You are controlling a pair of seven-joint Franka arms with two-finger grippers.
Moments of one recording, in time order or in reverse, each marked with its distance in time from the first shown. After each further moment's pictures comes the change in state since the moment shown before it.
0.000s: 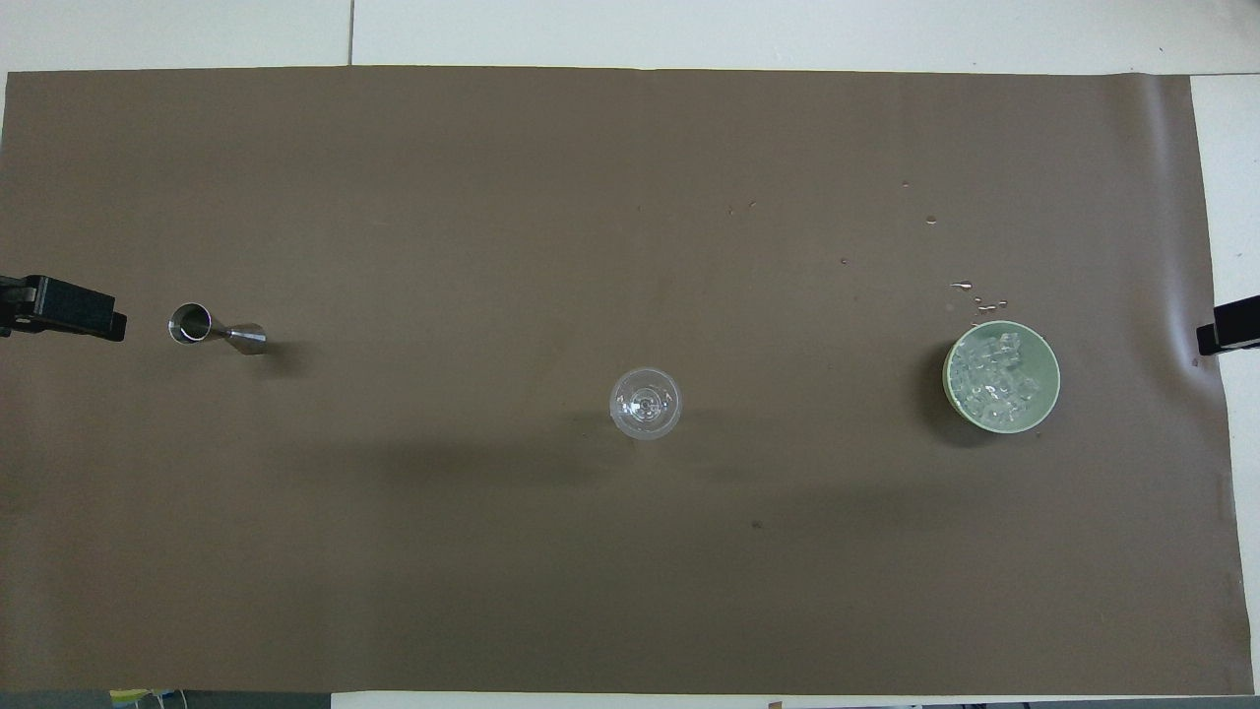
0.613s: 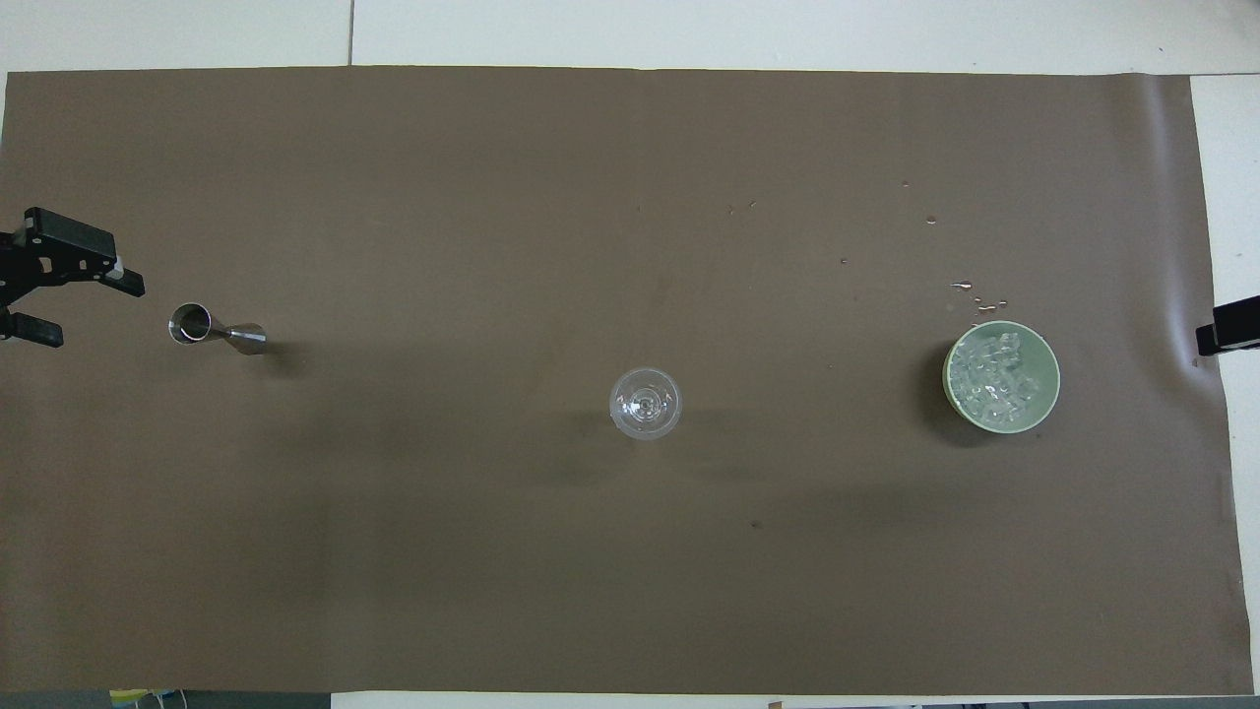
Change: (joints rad) left arm 0.128 0.230 0.037 0.125 -0.250 -0.064 -0.424; right arm 0.000 0.000 0.000 -0.001 0.000 0.000 0.000
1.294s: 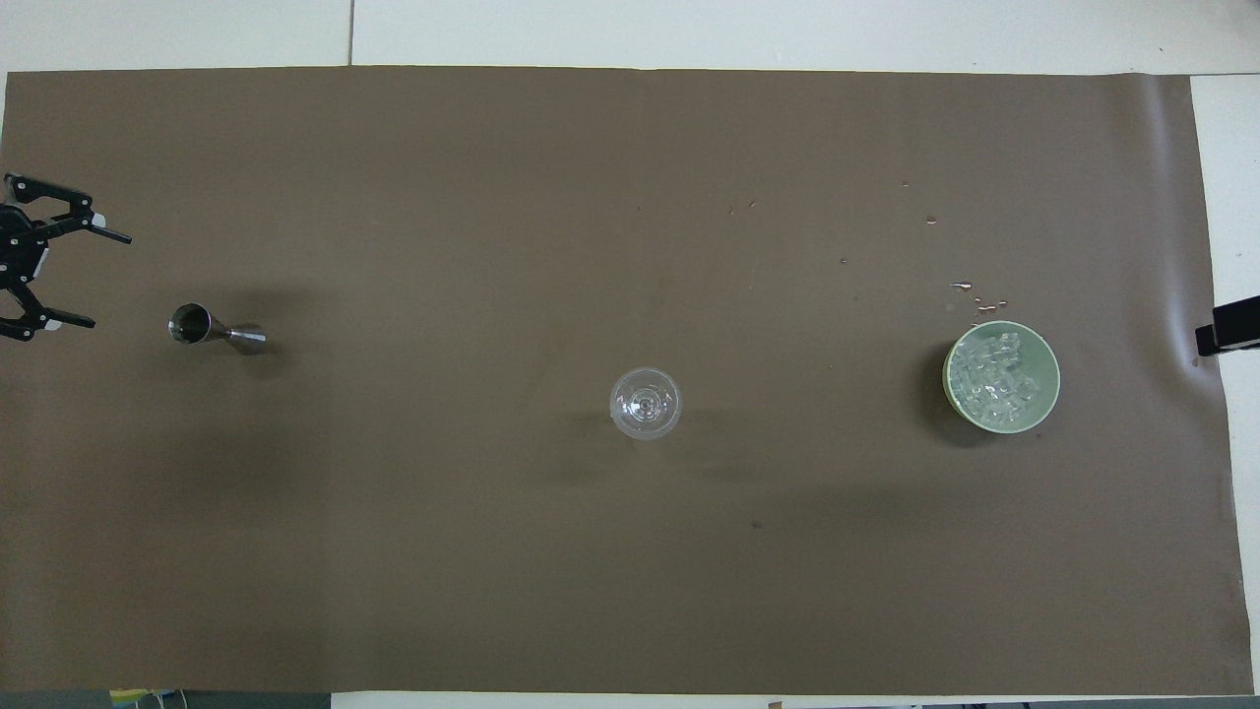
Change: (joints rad) left arm 0.063 0.257 0.146 0.081 -0.265 0.050 -0.407; right arm 0.000 0.000 0.000 -0.001 0.000 0.000 0.000
